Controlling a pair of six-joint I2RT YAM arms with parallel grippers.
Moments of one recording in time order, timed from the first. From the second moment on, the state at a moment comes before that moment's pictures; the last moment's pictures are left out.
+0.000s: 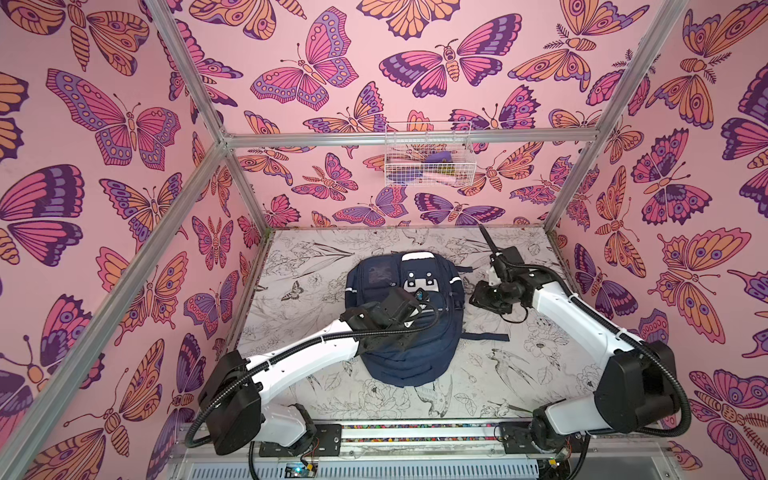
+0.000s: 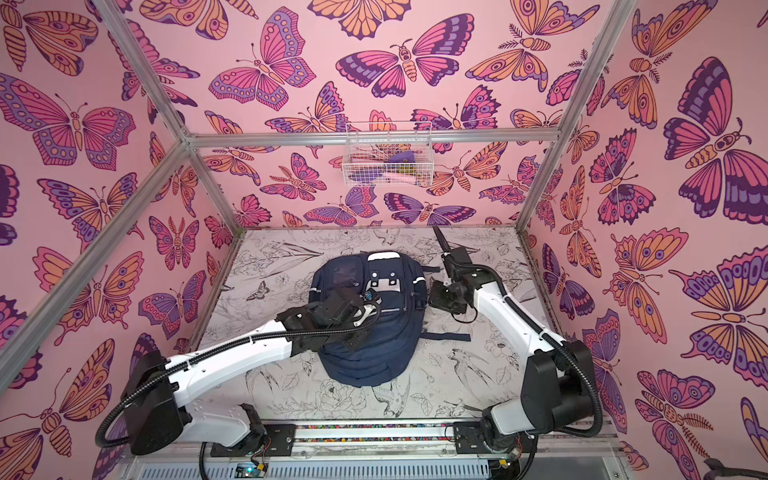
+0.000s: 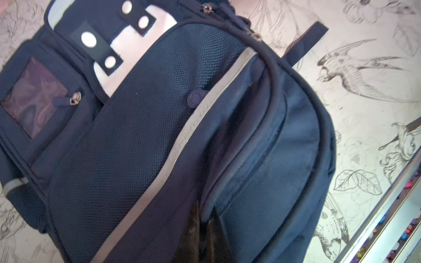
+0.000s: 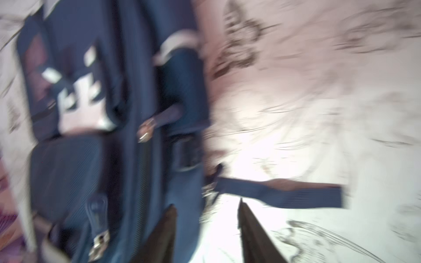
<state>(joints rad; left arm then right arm) -0.89 1.39 1.05 -0.61 -0.10 -0.07 0.30 1.44 1.13 -0.81 -0.11 0.56</state>
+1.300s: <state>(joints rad) -0.31 0.84 0.44 -0.20 -0.71 -0.22 0.31 0.88 0.61 -0.53 0.65 0.47</state>
